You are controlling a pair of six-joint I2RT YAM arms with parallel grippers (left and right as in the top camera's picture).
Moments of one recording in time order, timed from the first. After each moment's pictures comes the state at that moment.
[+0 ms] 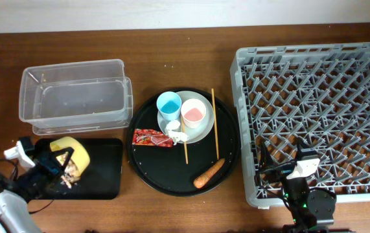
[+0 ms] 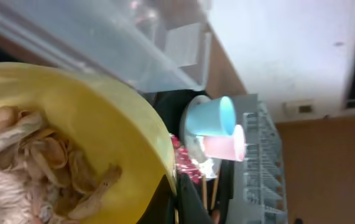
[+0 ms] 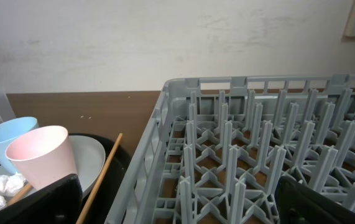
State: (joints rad) left arm 0.92 1.26 0.75 -0.86 1.09 0.18; right arm 0.01 0.01 0.01 -0.06 -0.12 0.07
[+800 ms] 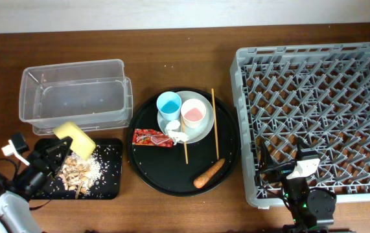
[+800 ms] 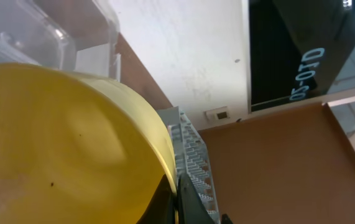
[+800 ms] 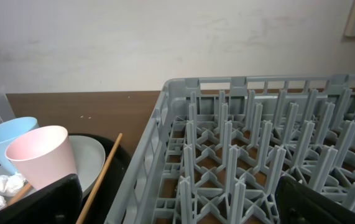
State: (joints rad) left arm 0.92 1.26 0.71 -0.75 1.45 0.06; right arm 0.01 0.01 0.01 -0.06 -0.12 0.08
